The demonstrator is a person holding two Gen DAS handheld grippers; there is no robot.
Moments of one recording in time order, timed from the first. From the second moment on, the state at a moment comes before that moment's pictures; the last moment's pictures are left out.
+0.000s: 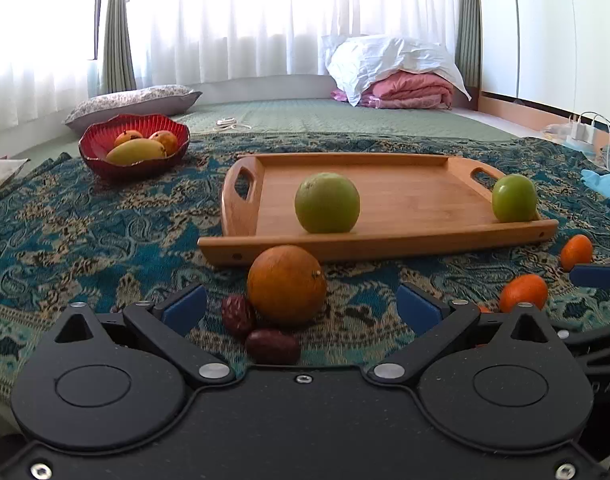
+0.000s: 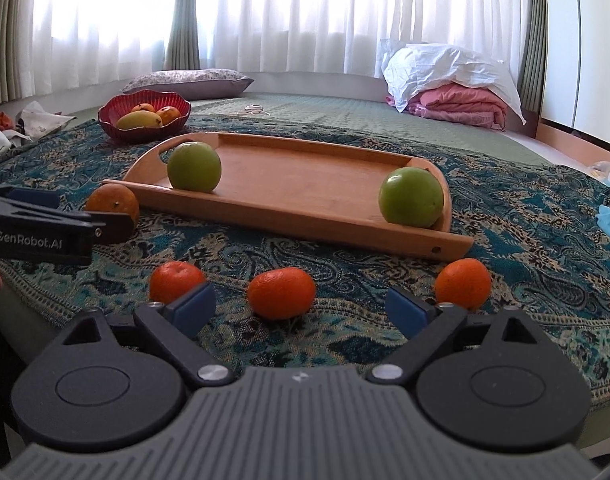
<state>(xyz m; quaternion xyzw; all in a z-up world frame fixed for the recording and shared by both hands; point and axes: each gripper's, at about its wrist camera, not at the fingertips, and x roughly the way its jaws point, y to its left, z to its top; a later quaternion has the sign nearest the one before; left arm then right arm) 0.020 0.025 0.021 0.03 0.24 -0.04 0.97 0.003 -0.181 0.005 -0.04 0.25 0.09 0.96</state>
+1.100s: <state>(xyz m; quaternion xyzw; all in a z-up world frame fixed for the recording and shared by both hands) 0.061 0.018 0.009 0.05 0.26 -0.01 0.96 0.012 -0.173 0.001 -0.01 0.25 0.09 0.96</state>
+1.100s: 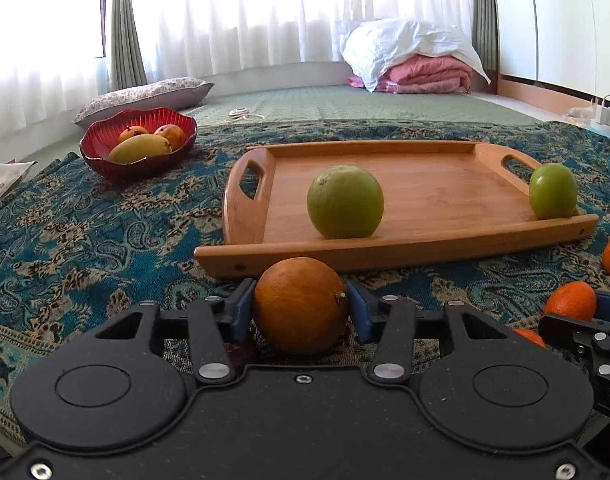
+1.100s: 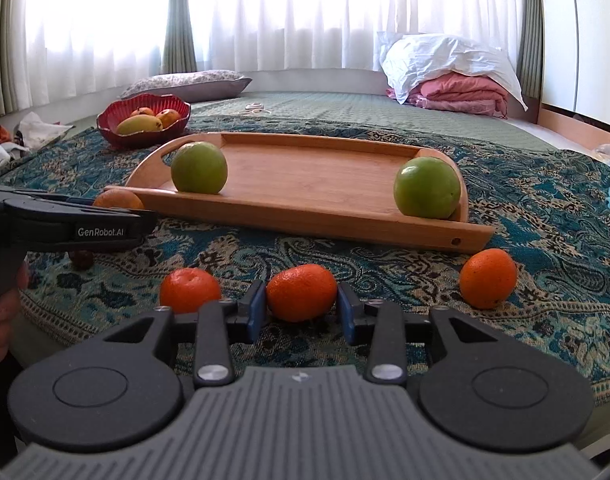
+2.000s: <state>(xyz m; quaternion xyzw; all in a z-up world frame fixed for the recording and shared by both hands) 0.121 0.042 0.087 -0.02 0.21 -0.03 0.98 0.080 -0.193 0.053 0.04 0.20 0.05 0.98</state>
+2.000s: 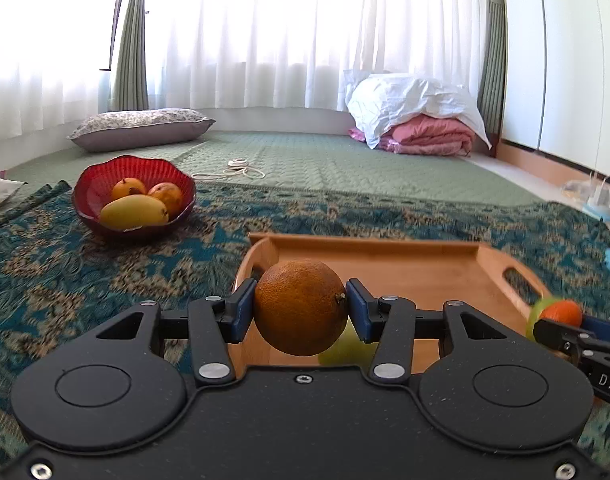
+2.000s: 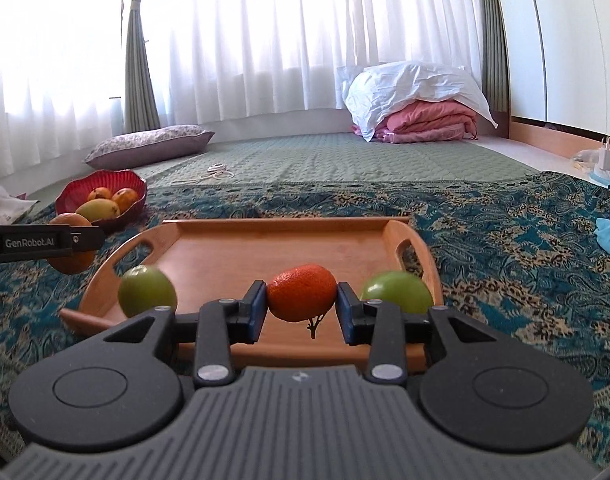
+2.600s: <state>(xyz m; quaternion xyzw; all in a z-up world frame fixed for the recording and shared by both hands) 0.243 0.043 0.072 -0.06 0.34 -0.06 0.94 0.205 -0.249 0.065 0.07 0.32 0.02 0.95</state>
